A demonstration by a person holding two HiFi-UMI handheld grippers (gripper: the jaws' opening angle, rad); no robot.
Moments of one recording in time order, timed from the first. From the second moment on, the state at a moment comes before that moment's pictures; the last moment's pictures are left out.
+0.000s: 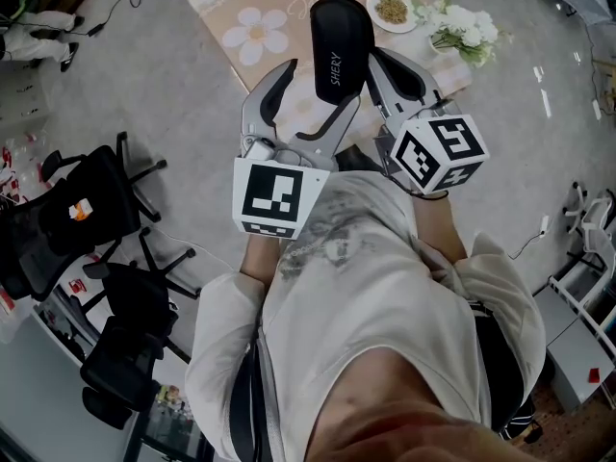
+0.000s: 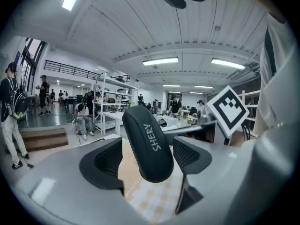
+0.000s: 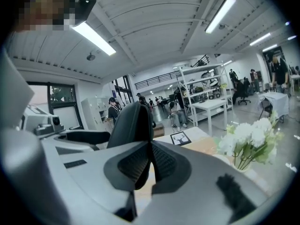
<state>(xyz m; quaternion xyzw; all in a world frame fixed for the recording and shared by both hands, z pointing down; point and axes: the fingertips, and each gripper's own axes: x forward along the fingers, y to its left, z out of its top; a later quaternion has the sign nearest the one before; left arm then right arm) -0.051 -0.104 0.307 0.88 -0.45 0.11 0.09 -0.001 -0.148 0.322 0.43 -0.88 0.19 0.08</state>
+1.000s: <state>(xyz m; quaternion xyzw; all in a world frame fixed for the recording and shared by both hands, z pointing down) -0.059 -0.147 0.299 0.82 -0.55 0.14 0.13 -0.016 -0.138 0.305 0.48 -0.86 -0.01 0.18</state>
